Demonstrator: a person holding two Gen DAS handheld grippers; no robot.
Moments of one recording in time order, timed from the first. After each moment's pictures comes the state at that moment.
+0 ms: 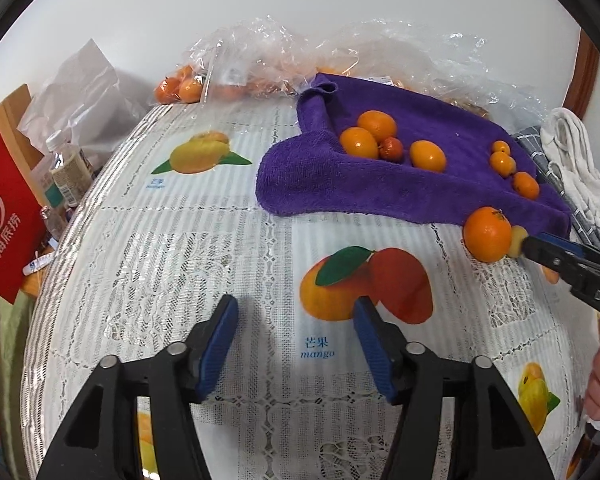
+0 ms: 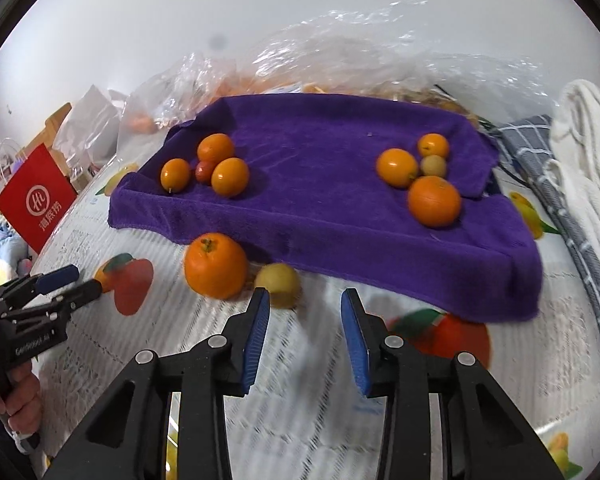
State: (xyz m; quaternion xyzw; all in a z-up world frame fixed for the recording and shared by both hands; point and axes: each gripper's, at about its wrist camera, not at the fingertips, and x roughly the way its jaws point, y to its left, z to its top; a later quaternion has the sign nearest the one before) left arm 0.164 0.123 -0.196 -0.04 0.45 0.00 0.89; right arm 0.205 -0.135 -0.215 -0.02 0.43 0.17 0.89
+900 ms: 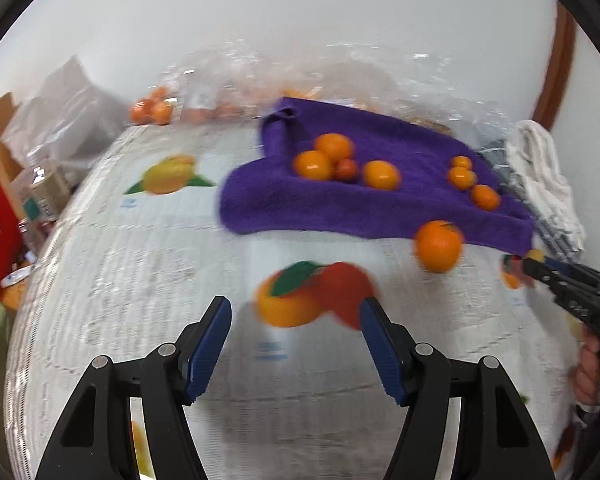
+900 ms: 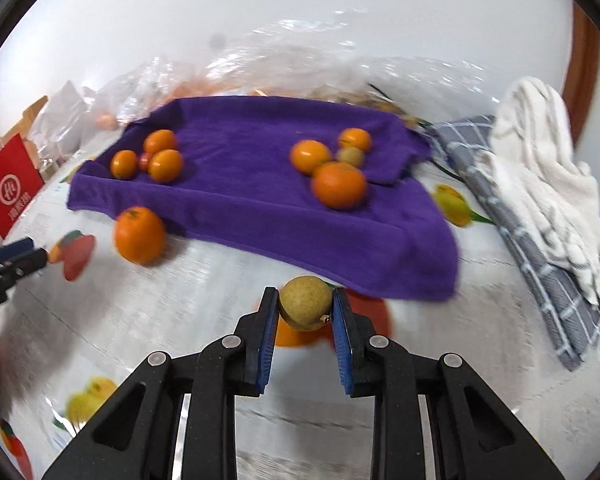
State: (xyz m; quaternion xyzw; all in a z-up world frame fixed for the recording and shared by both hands) left arm 0.155 0.102 -0.176 -0.05 0.41 -0.06 0.91; right arm 0.183 -0.208 -0.216 -0.06 0.41 0.09 0.91
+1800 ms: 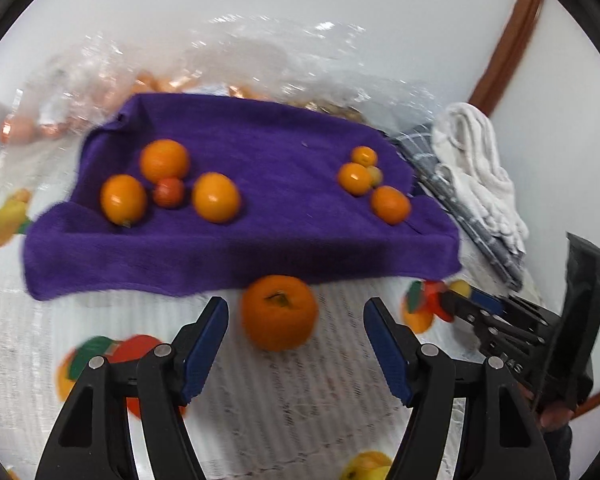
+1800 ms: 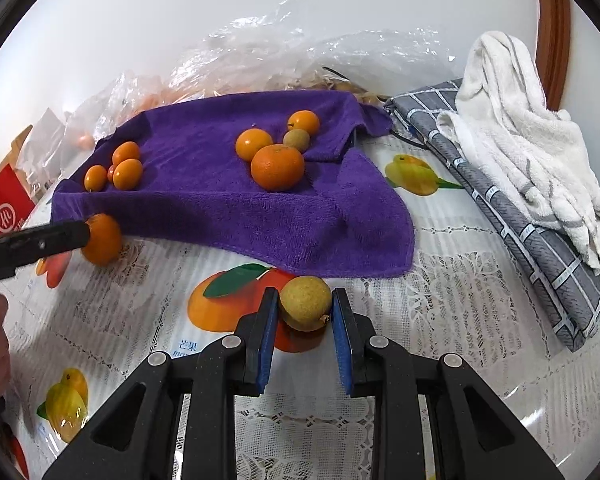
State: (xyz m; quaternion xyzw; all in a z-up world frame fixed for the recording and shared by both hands) left arm 0.212 0.016 -0.182 -0.09 0.44 -0.19 0.87; right arm 0.192 -0.243 -0.231 0.00 0.42 0.09 0.90
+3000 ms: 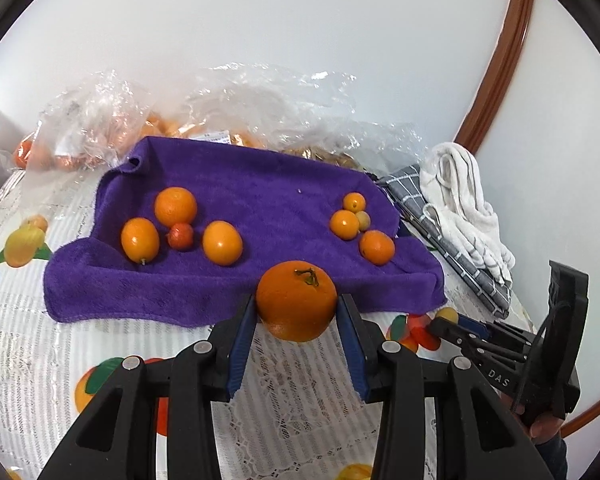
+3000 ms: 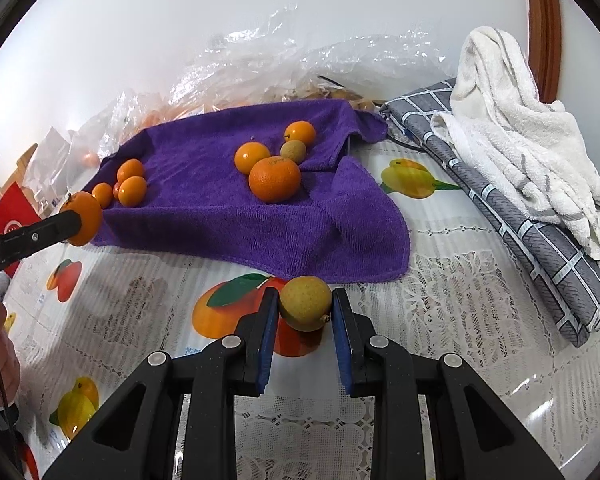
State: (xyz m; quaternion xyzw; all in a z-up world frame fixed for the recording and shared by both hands) left arm 0.197 0.030 -0.156 -0.11 0.36 -0.18 0.91; right arm 0.186 -0.249 -0.225 0.02 0.40 0.10 0.91
